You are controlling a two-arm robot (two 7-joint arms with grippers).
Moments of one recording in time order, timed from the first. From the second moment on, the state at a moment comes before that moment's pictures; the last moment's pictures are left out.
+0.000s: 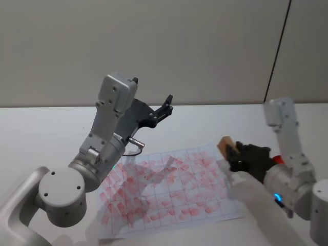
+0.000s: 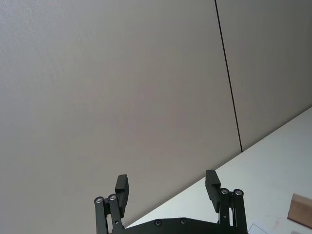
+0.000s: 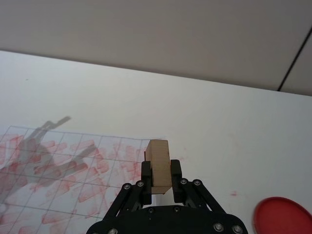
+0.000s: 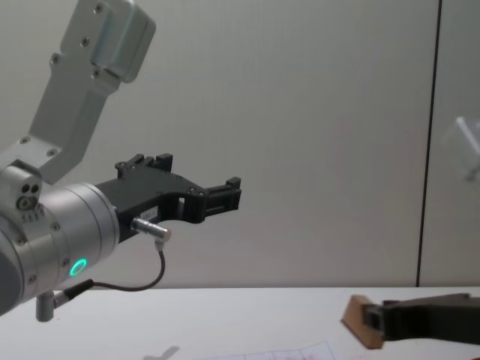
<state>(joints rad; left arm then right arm) -0.24 0.38 0.45 -1.63 -0.20 0.01 -0.01 0.07 0.18 -0.28 -1.70 0.21 0.53 0.07</state>
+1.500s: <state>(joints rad) -0.24 0.38 0.45 -1.63 -0.20 0.01 -0.01 0.13 0.12 -0.39 -1.68 -0.01 0.75 0.22</state>
